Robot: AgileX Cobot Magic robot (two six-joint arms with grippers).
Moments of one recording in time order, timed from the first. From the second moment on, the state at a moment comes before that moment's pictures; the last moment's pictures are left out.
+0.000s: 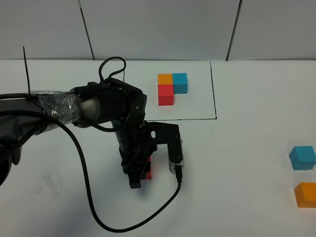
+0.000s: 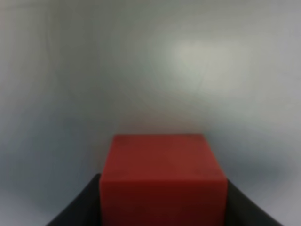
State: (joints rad) left arm -0.63 2.14 -1.41 -0.05 0.79 0.93; right arm 0.03 0.03 -0.50 -0.13 1.07 -0.02
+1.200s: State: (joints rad) left arm -0.63 2.16 -1.41 -0.07 0.72 0.81; right arm 0.03 0.03 -0.50 -0.13 1.07 -0.02
